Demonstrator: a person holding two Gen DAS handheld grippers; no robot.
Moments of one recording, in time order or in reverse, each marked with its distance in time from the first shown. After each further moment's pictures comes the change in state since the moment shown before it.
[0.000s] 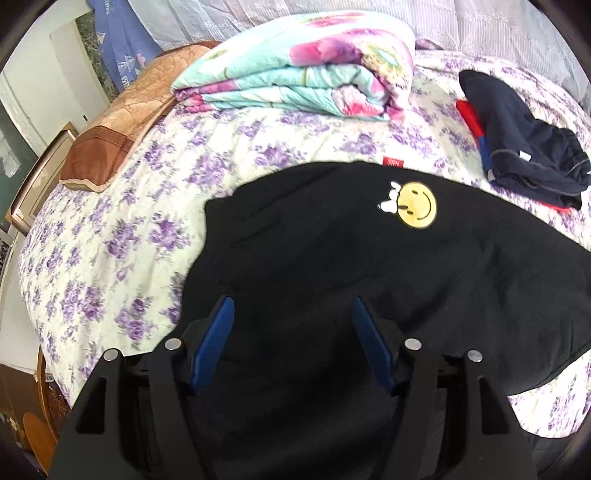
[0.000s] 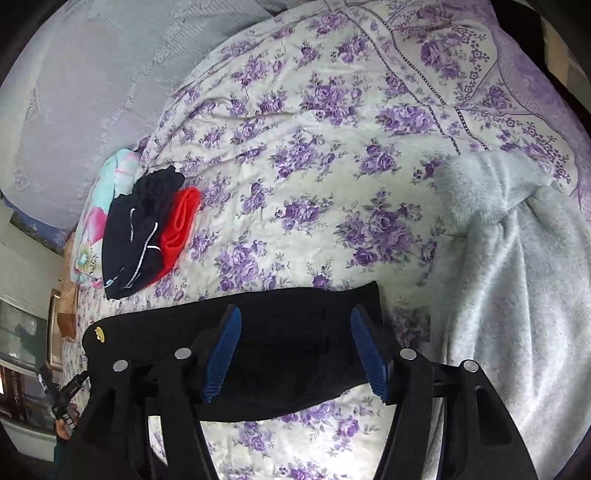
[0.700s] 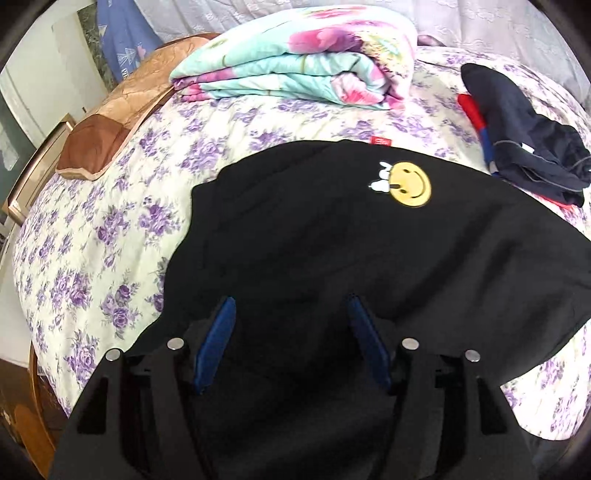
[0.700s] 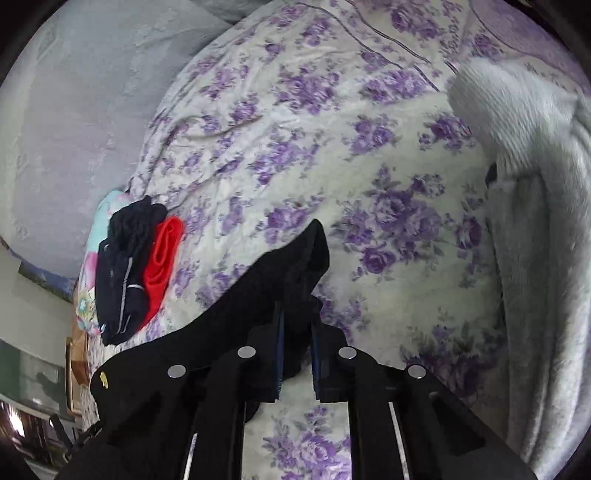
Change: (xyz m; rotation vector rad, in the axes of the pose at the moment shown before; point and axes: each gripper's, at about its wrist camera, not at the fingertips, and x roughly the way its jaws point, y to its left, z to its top) left arm 0.015 -0.010 -0.012 -0.014 0.021 -0.008; right arm 0.048 -0.019 -0.012 0.156 -0.131 0.125
